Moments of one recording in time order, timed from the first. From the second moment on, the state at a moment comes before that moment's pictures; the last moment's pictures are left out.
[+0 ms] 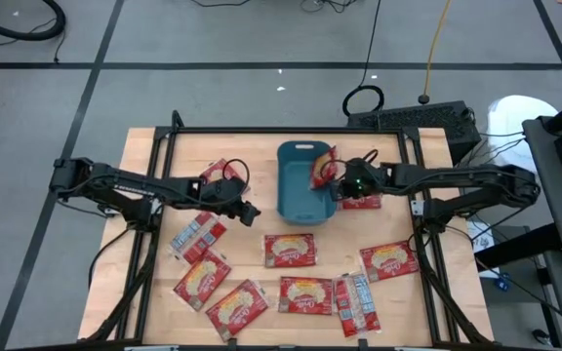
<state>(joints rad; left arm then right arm) 0.02 1.31 0.70 -0.10 -0.02 -0.98 -0.24 1.21 0.65 -0.35 0.10 1.02</state>
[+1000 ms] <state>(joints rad) 0.06 1.31 0.70 -0.03 0.00 -0.91 -0.28 1.06 0.69 -0.34 -0.05 1.13</state>
